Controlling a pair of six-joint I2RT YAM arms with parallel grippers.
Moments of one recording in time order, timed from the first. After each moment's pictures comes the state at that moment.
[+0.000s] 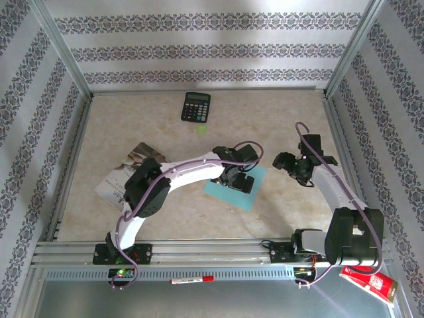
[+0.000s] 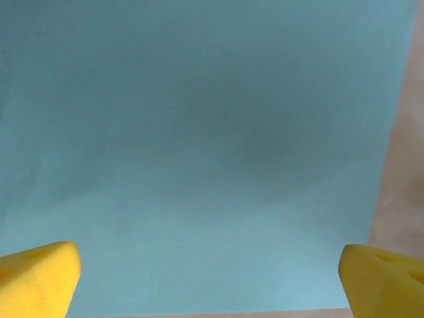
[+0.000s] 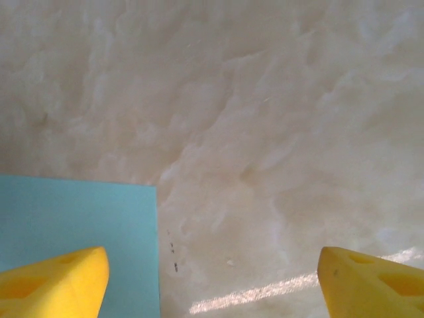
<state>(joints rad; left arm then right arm) -0.96 2.13 1.72 -0.92 -0.03 -0.63 -0.06 1.25 0.76 -0.61 -0.18 0.50</state>
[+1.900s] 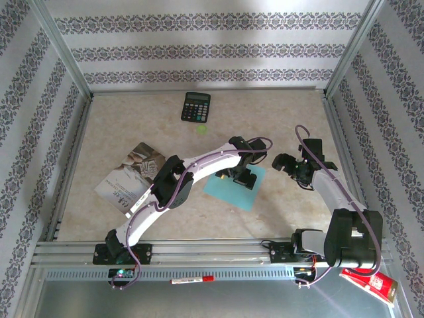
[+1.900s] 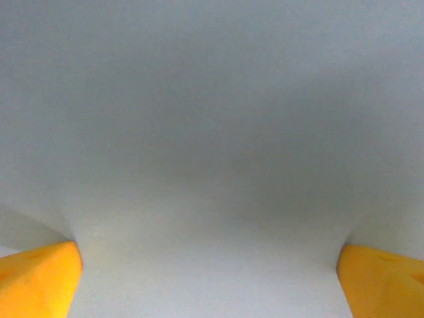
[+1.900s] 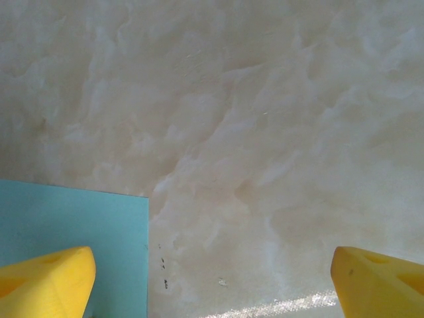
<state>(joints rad) -0.91 2.48 2.20 -1.25 -0.01 -0.55 -0.08 1.24 0.68 -0.50 -0.20 0.47</state>
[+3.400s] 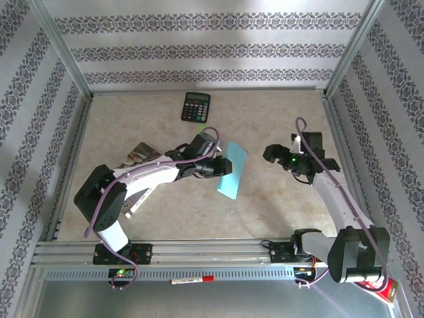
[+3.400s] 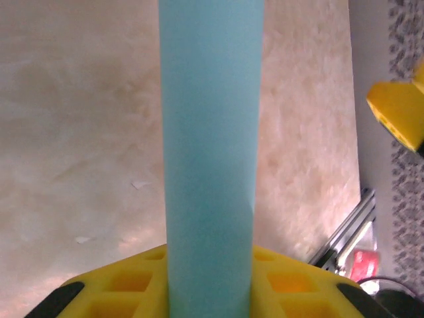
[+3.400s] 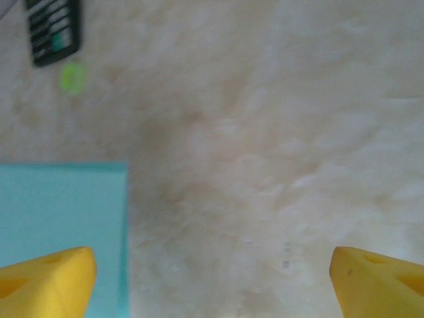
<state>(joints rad) -0.74 1.69 1.09 -0.17 0.36 -0.86 0.03 1.13 0.78 -0.54 -0.38 0.48</state>
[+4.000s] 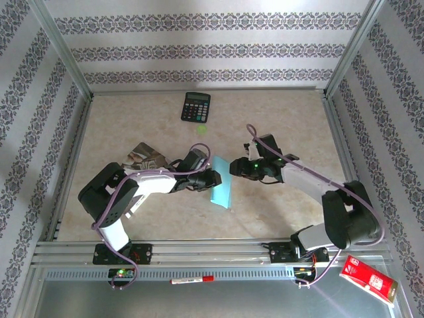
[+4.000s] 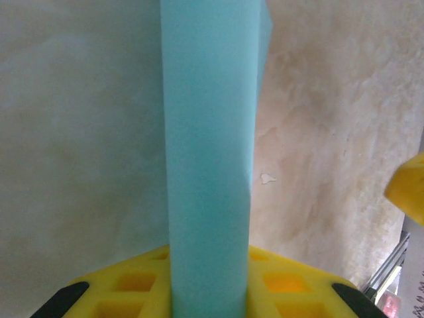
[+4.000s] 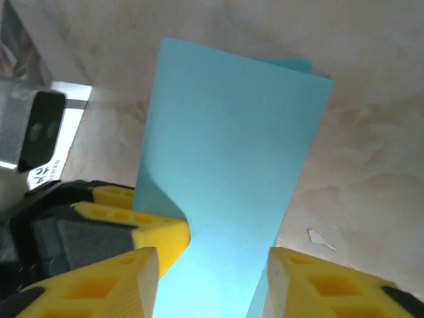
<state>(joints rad) -0.72 1.74 0.84 0.05 0.31 -1.00 0.41 1.45 0.78 -0.30 -0.49 0.58</state>
